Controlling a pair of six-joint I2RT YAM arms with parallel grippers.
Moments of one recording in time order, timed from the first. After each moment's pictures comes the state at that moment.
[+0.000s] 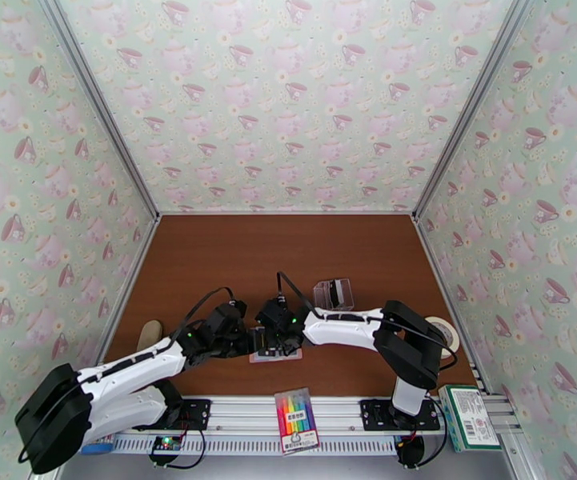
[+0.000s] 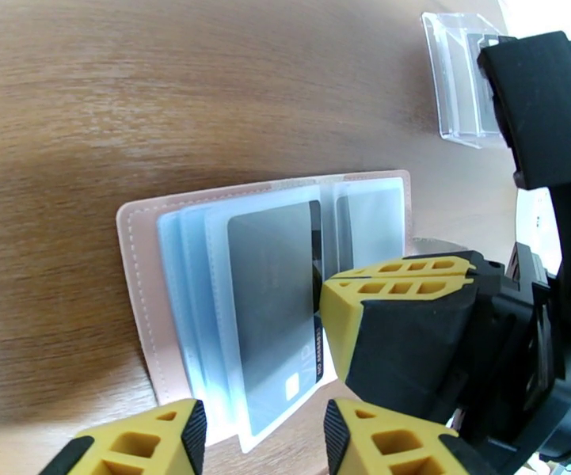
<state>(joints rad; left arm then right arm) -0.75 1.12 0.44 -0.25 0.22 -0.90 1.10 1.79 1.07 -0.48 0.06 0.93</state>
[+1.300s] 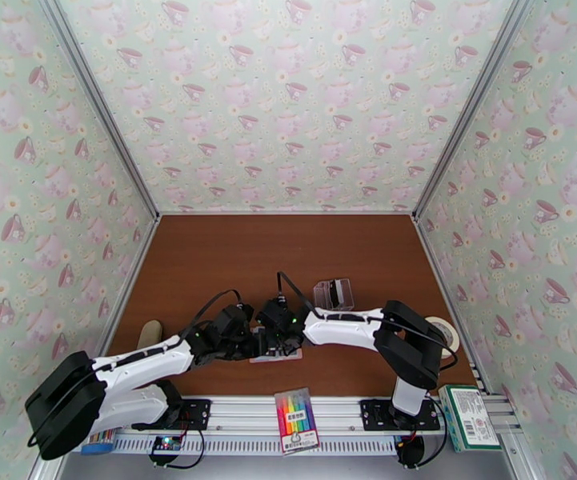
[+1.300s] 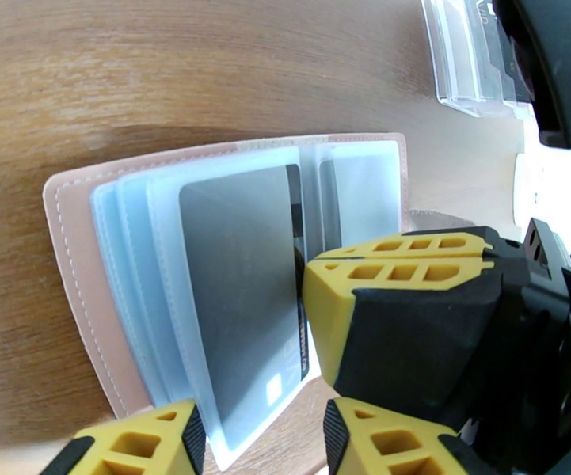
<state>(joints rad) -0.79 1.19 0.44 -0.18 0.28 -0.93 1.10 1.78 1.06 -0.48 0.07 0.93</state>
